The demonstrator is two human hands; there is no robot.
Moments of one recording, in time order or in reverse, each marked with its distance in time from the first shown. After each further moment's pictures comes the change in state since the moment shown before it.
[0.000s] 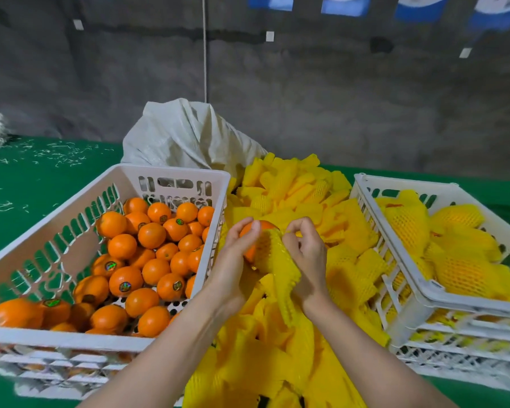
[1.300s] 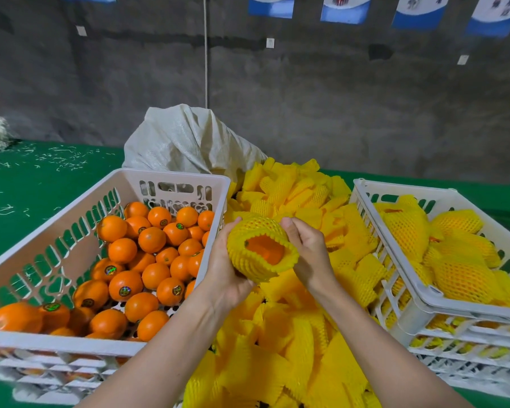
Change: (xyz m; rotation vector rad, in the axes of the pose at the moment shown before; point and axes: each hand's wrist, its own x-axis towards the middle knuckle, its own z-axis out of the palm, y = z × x) left_hand 0.017 0.008 0.001 -0.316 -0.022 -0.160; right_hand 0.021 0.008 -0.006 0.278 -0.257 -0.012
